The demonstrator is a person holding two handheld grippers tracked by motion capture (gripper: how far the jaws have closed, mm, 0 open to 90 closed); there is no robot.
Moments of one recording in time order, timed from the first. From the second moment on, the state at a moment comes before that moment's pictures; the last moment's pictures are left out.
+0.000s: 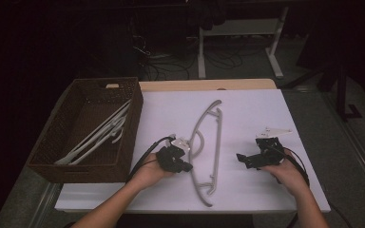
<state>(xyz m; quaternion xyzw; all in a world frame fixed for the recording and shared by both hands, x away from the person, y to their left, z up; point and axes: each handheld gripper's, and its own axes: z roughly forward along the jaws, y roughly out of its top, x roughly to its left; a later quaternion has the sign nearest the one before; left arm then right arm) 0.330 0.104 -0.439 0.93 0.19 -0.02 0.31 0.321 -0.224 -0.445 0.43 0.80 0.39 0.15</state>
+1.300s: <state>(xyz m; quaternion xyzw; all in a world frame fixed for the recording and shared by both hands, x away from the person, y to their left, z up) 0.336 0.127 -0.431 0.90 0.24 -0.01 0.37 0.324 -0.205 -0.433 0.45 0.81 0.36 0.14</state>
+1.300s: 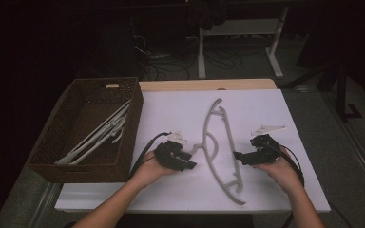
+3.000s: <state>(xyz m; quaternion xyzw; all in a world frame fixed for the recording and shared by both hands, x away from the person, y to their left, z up) 0.333 0.170 -0.436 0.87 0.29 0.02 0.40 0.451 -0.146 -0.446 0.56 0.78 0.23 0.15</state>
